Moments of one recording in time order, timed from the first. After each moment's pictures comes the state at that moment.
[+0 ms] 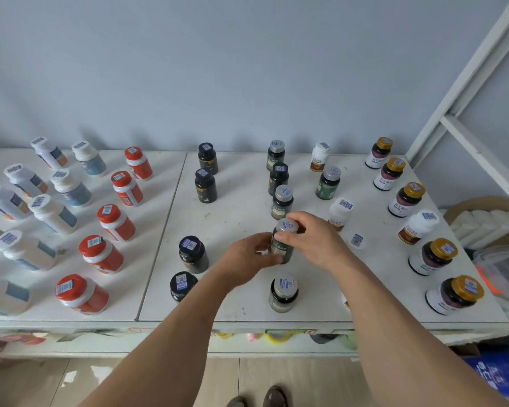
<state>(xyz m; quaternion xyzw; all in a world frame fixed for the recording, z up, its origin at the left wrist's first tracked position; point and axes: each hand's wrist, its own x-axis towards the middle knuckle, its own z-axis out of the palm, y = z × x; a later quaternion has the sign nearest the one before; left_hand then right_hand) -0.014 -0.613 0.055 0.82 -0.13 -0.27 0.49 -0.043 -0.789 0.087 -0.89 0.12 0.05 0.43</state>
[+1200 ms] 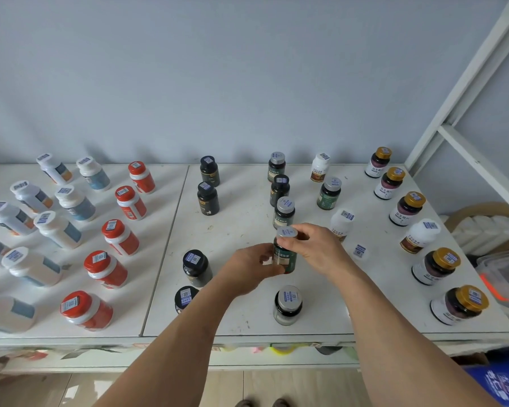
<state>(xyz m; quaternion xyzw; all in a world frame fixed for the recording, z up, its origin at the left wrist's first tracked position) -0.006 -0.614 0.061 0.85 -0.16 -0.26 0.43 -0.041 -0.789 0.094 -0.86 0.14 0.05 0.49</state>
